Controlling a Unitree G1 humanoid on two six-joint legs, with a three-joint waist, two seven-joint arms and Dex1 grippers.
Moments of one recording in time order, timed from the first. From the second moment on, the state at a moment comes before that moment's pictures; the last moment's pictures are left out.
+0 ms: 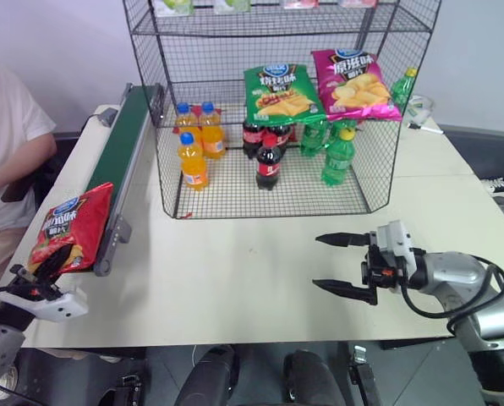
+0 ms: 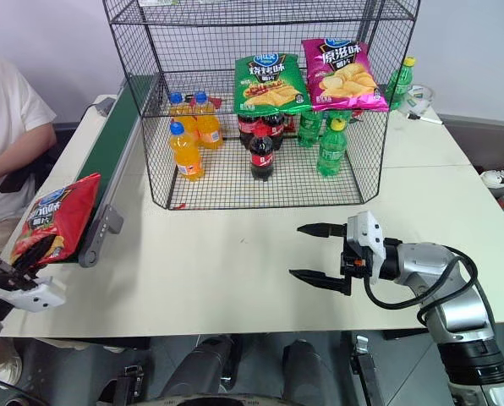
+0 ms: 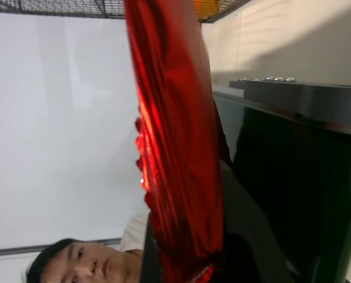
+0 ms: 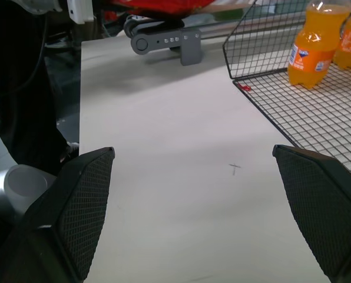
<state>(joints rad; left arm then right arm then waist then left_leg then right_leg) 0.31 0.97 0.26 0.35 0.69 -0.71 0.36 -0.08 -0.71 -0.06 -0.19 0.52 0.20 1.23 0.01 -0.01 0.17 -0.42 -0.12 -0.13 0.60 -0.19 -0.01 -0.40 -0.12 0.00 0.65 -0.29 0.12</state>
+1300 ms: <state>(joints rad) -0.77 0.80 -0.15 0.40 0.98 -0.55 0.31 -0.25 -0.45 -0.15 -0.06 0.32 -0.20 0.68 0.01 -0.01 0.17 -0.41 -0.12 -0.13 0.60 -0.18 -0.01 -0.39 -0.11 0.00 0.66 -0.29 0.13</state>
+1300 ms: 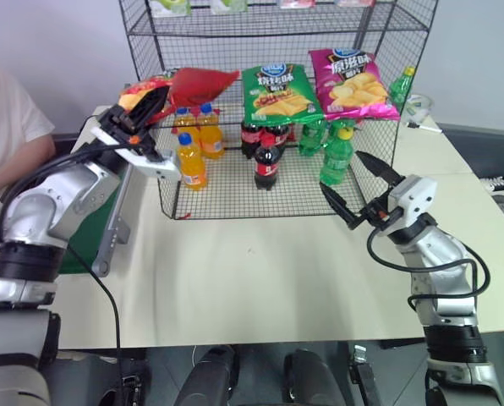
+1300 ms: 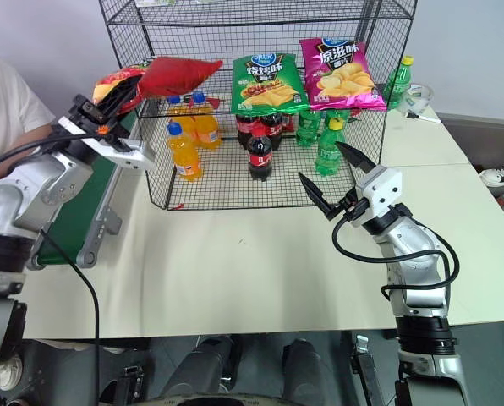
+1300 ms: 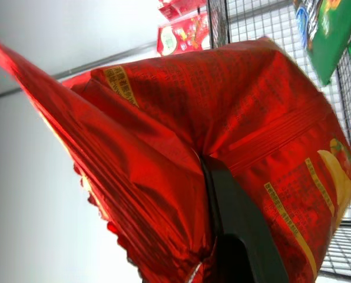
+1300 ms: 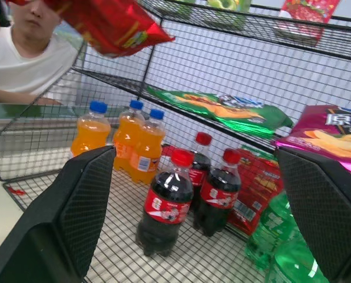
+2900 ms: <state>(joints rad) -1.12 0.66 -0.44 1.06 0.79 -0.65 0.37 -0.22 -0.46 -0.13 -0.08 0.30 -0.16 0.68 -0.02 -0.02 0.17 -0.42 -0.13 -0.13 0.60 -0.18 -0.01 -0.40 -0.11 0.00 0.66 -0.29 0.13</state>
